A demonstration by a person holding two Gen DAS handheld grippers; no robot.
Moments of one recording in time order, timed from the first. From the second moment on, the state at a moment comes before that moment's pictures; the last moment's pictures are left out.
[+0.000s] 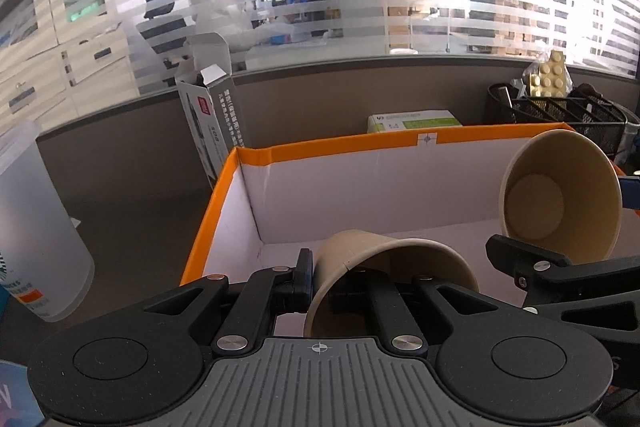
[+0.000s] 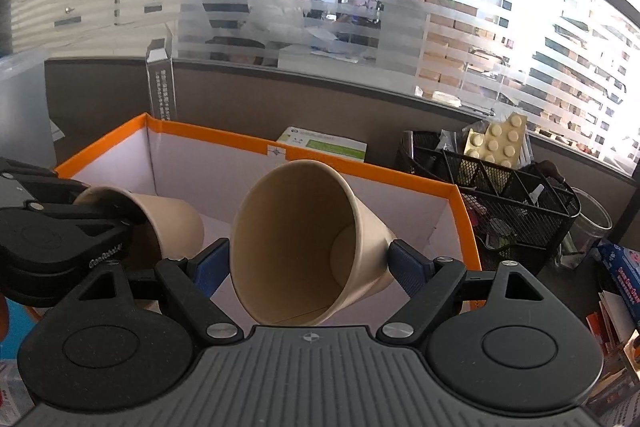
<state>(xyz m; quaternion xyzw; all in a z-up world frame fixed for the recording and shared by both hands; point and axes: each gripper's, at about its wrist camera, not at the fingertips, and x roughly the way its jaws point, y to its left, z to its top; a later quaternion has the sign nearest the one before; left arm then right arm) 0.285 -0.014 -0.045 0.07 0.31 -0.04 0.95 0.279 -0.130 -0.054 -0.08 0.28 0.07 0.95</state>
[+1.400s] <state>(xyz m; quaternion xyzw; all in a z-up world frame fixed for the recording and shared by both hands) 0.171 0.035 0.011 0.07 0.23 -0.05 0.97 0.170 -0.142 -0.008 -0.08 0.22 0.07 0.97</state>
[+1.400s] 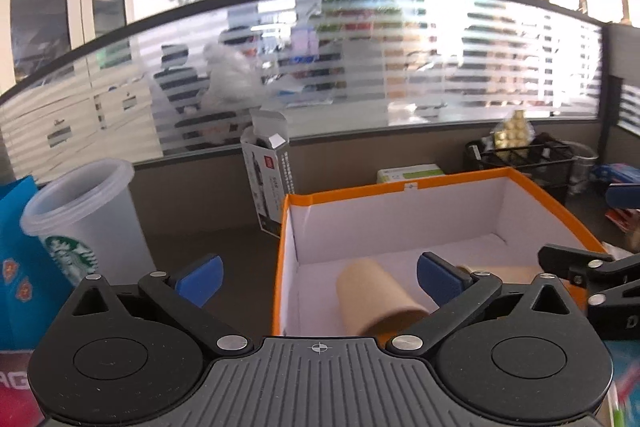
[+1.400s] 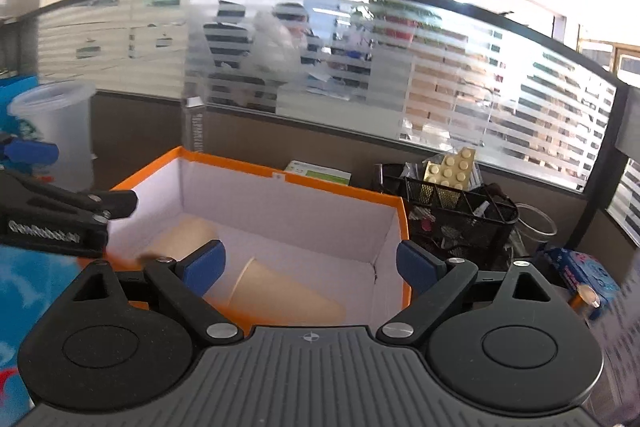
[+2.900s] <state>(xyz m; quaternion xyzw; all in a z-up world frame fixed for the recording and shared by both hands) 0.138 0.056 -0.099 0.10 0.32 -0.20 0.92 0.118 -0.156 -0.107 -0.04 0.36 0.20 0.91</state>
